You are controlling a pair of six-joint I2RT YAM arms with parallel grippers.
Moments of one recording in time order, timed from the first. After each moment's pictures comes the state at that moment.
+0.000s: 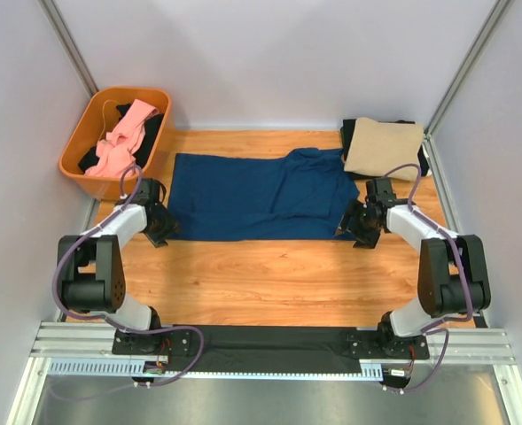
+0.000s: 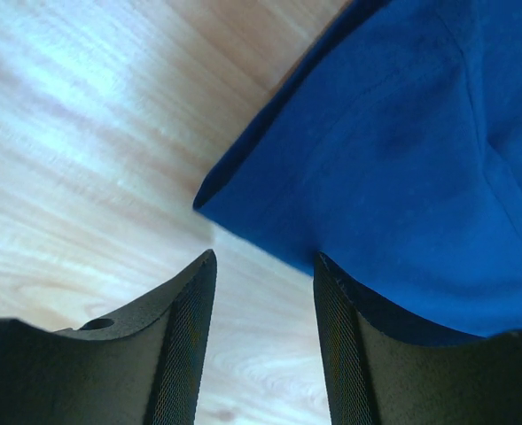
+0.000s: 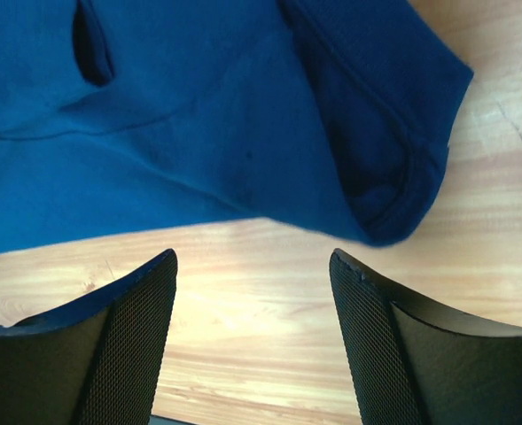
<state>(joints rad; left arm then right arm) 0.01 1.51 0.85 -0.54 -0.06 -0.73 0.10 1.53 0.87 -0.52 -0.19 0.58</state>
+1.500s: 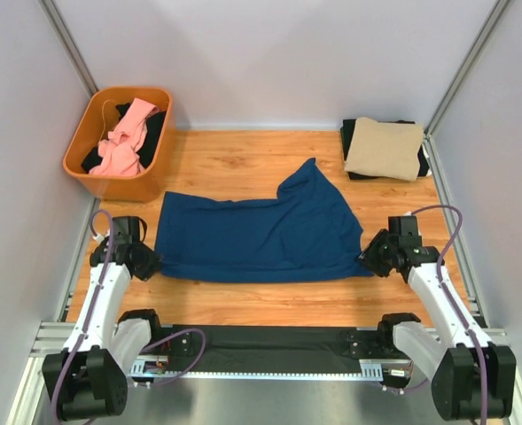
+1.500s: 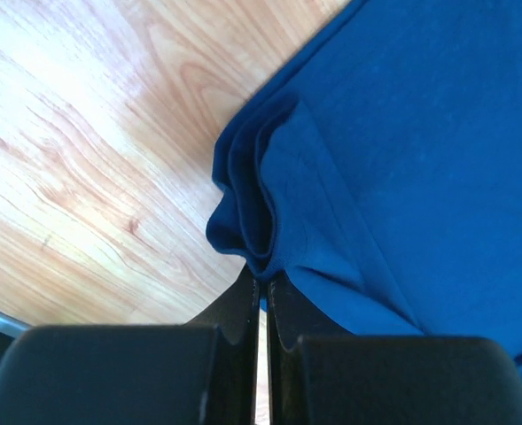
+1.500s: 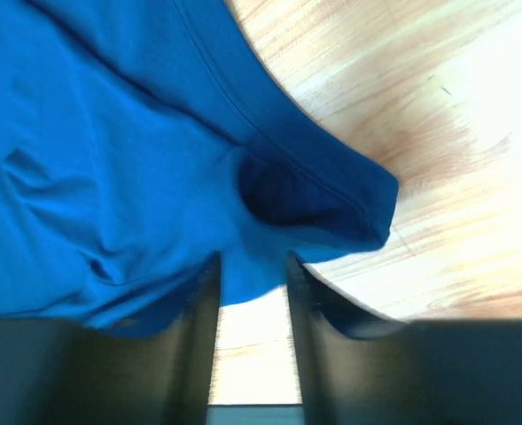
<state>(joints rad) 0.10 0.90 0.59 -0.83 -0.07 -0.81 0.05 0.96 0.56 -0.65 -0.10 0.78</state>
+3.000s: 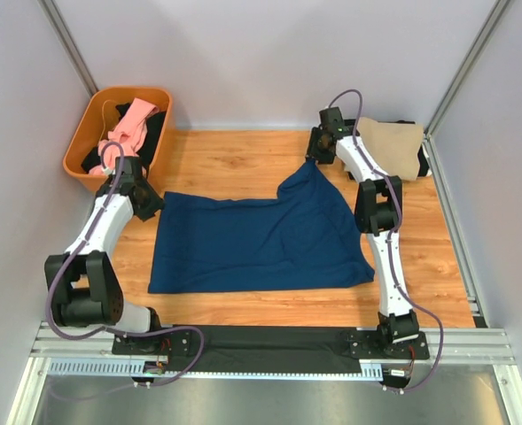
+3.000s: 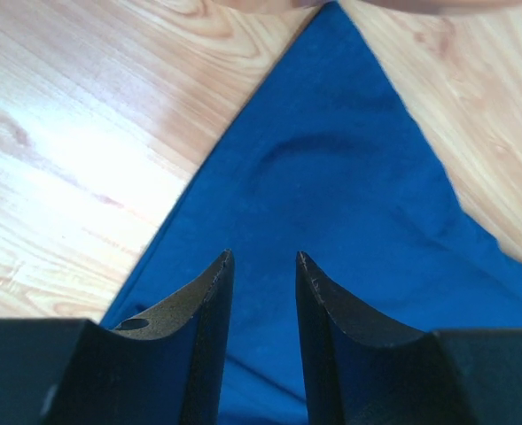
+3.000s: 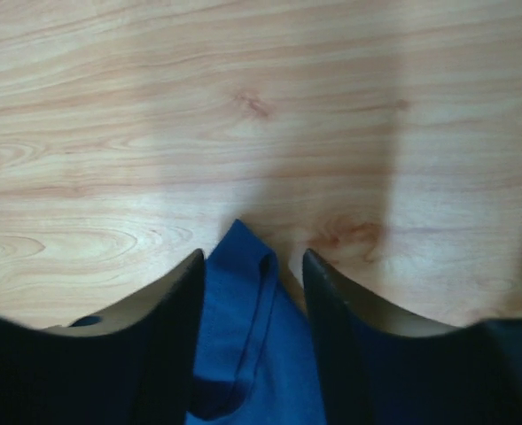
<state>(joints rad) 0.07 1.42 1.05 -0.60 -0.07 -0.62 0.21 2.61 2.41 -0.72 -0.02 0.43</state>
